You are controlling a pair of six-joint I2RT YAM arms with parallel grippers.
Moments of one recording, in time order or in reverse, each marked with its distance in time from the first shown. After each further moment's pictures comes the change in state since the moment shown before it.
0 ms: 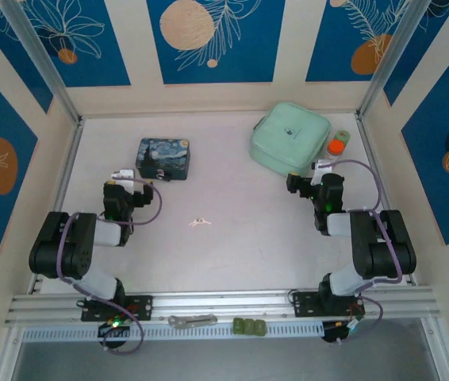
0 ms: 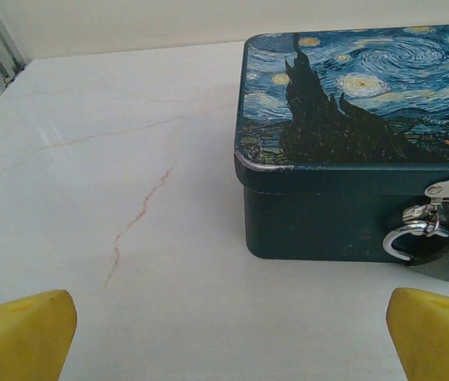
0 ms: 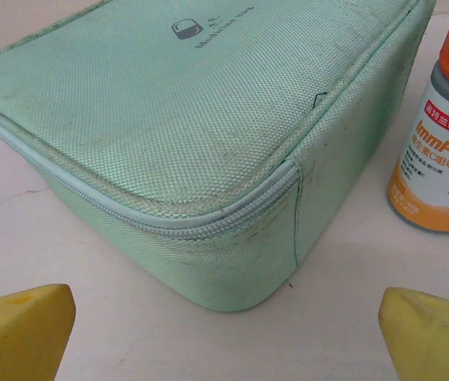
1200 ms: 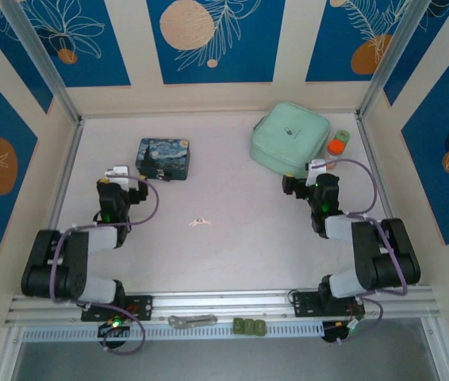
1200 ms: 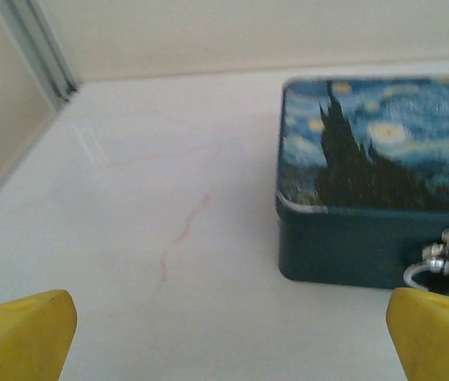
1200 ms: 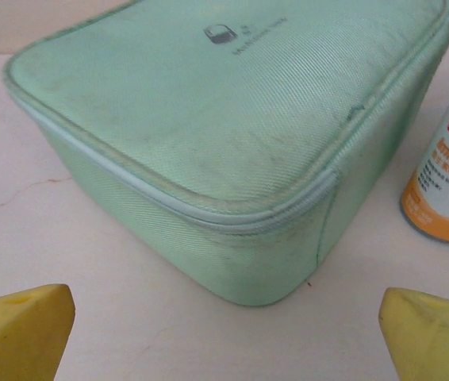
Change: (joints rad) left arm -0.004 -0.205 0.012 -0.160 -0.103 -0.014; right arm 0.096 -0.108 0.009 -0.111 0.077 -0.056
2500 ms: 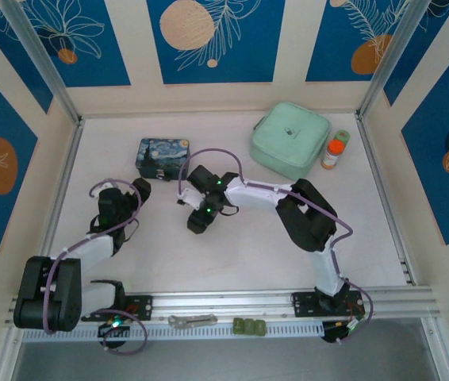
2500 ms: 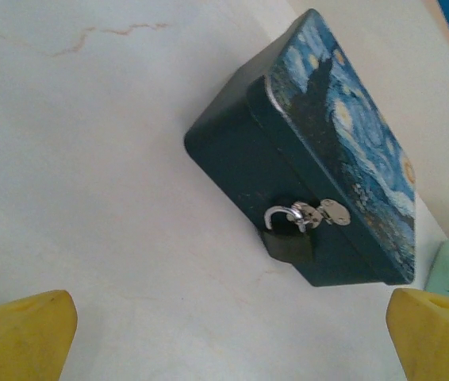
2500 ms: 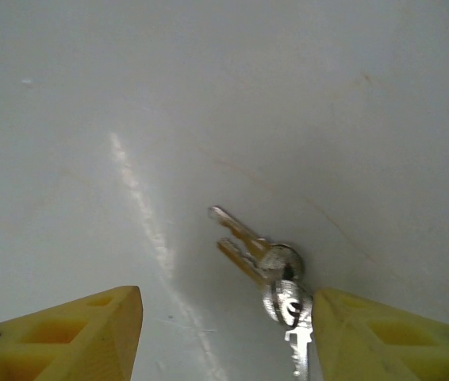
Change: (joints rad) left arm -0.009 -0.154 -0.035 -0.309 0.235 -0.914; right arm 0.764 0.636 1.038 -1.234 -0.262 -0.227
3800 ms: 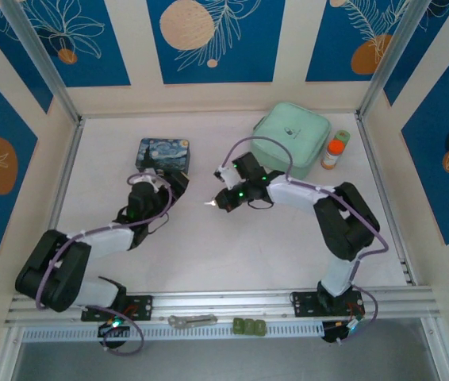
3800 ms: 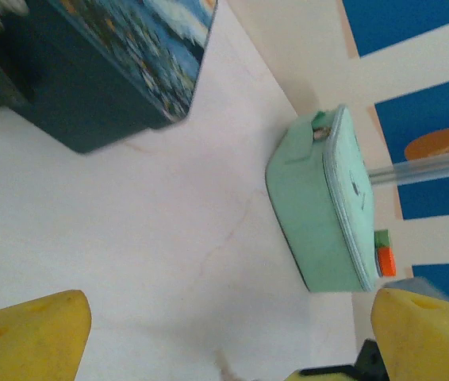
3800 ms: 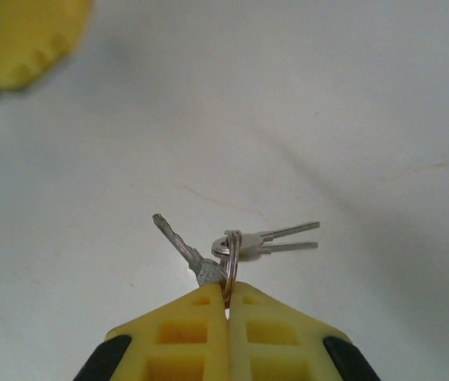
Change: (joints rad) left arm -0.359 0.172 0.116 0.183 0.066 -0.227; right arm -0.257 -0.294 -0.373 0.363 -0.224 0.312
